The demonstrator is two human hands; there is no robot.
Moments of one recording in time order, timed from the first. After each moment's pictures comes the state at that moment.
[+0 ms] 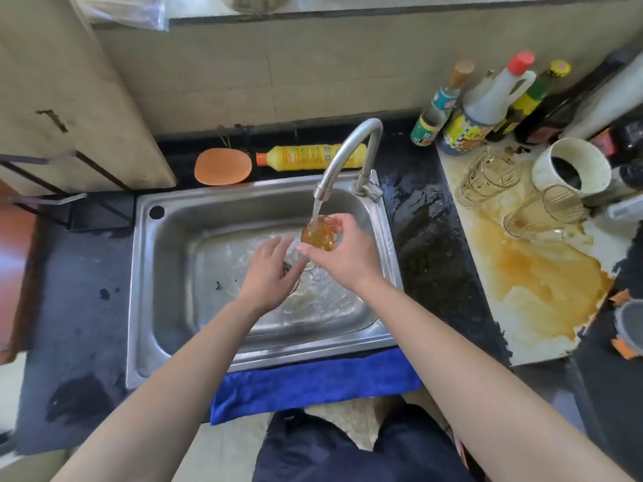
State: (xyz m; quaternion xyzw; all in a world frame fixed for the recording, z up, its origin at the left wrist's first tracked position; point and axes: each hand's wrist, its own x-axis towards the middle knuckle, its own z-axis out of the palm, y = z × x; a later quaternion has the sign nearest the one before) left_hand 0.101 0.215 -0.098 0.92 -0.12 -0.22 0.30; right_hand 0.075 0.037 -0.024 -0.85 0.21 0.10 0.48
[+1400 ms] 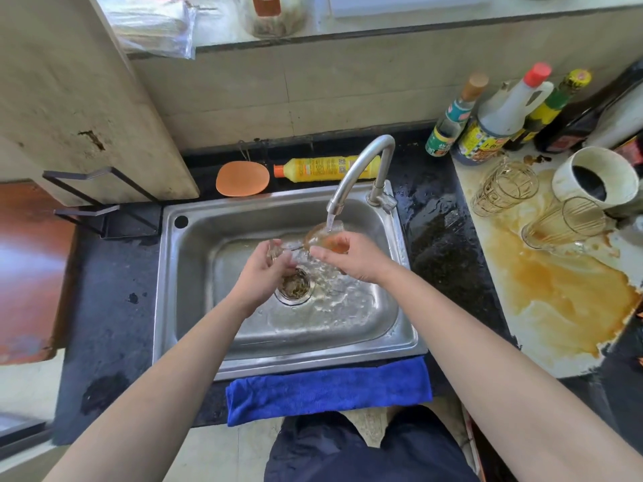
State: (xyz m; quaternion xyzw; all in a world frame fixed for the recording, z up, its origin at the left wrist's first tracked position) left_hand 0.116 0.234 -0.055 0.79 0.09 -0.27 0.55; right_hand 0.102 0.019 -0.036 -0.81 0.10 0.26 0.52
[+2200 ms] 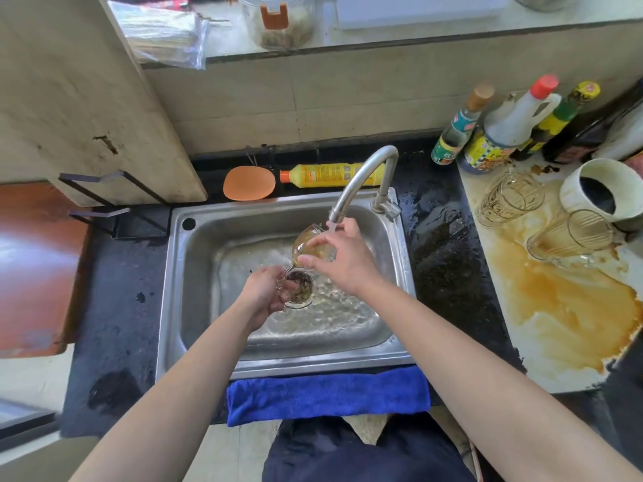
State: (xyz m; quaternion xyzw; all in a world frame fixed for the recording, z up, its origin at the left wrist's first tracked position) left_hand 0.108 0.223 -0.049 0.64 0.32 -0.32 0.62; right_hand 0.103 0.042 -0.029 -0.87 0.05 0.14 0.48
